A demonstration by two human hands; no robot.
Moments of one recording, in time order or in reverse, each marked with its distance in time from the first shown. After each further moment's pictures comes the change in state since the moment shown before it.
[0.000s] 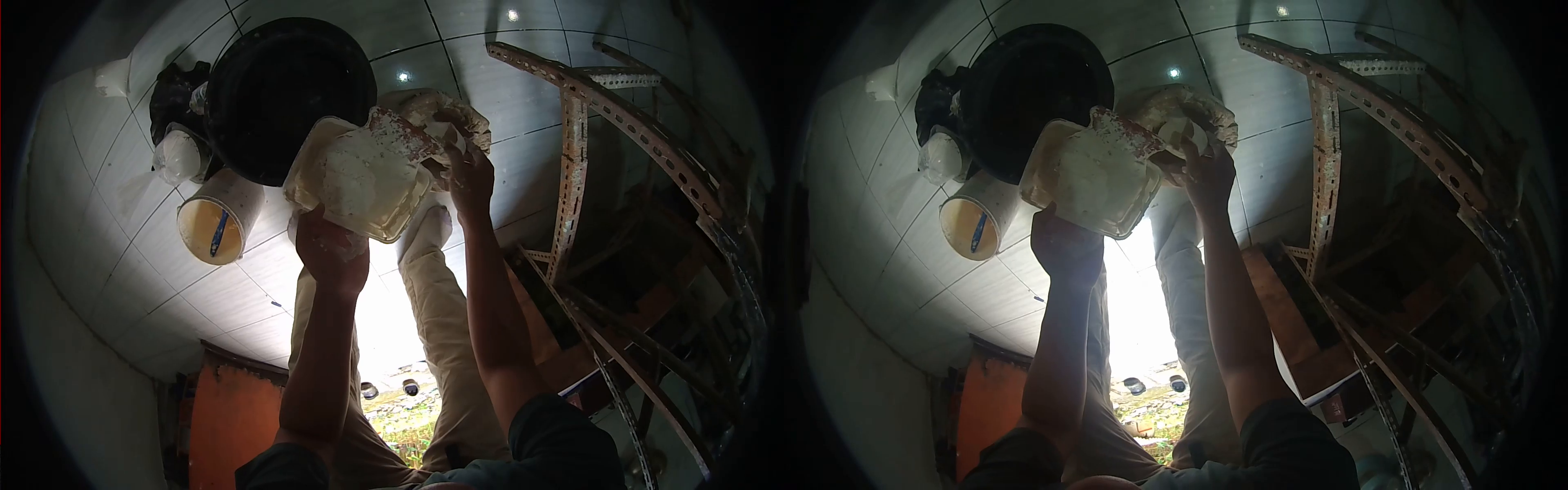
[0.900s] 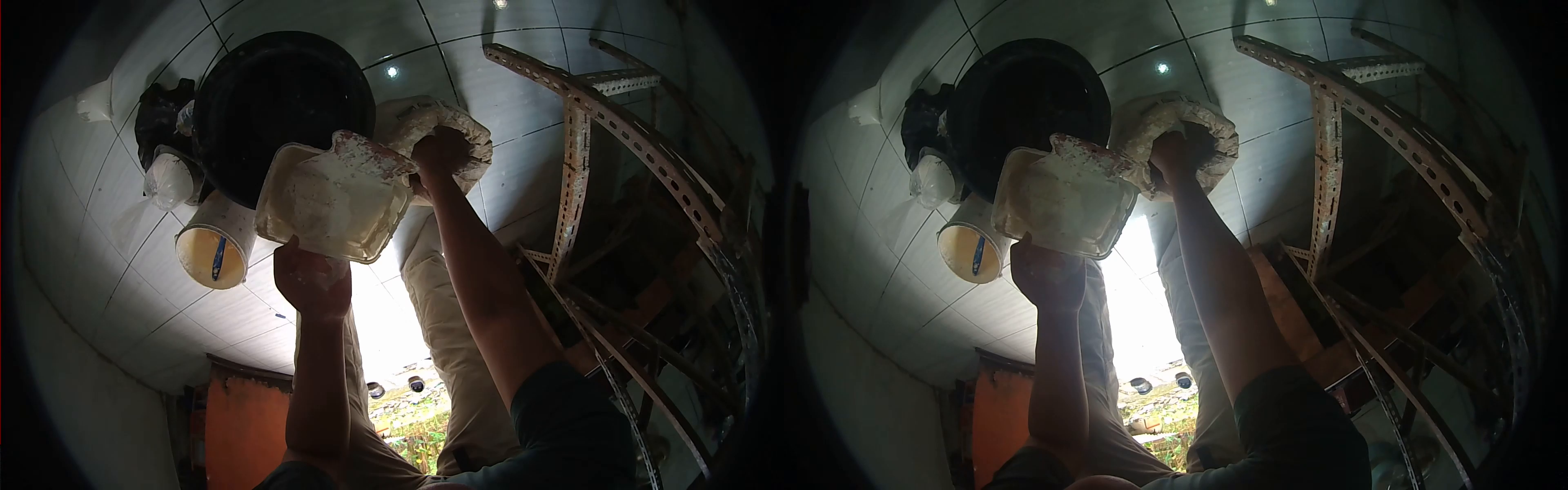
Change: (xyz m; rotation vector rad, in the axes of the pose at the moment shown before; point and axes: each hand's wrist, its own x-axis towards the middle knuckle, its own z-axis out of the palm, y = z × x) left_hand 0.040 0.051 -0.029 -1.370 0.201 -0.968; right_hand 0.078 0.025 0.087 -1.120 -0.059 -0.115
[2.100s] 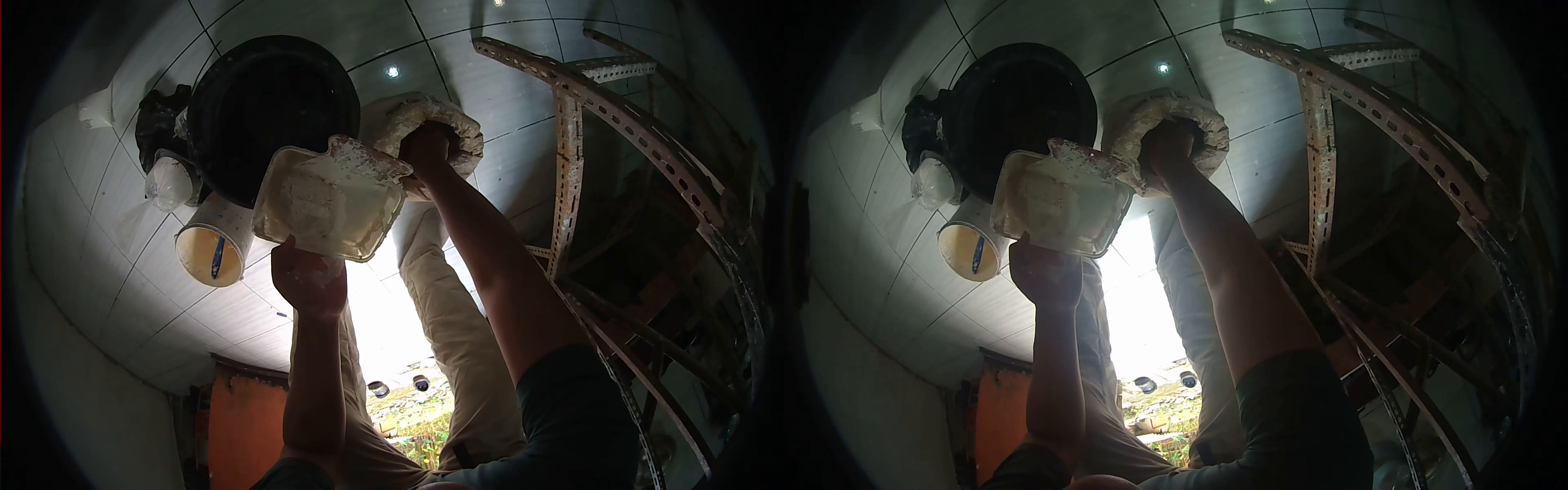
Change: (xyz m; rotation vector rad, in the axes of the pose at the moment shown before) left_hand -0.001 -0.014 -0.029 0.331 0.068 0.232; right_hand 0.006 0.004 -0.019 -0.290 -0.205 -0.374
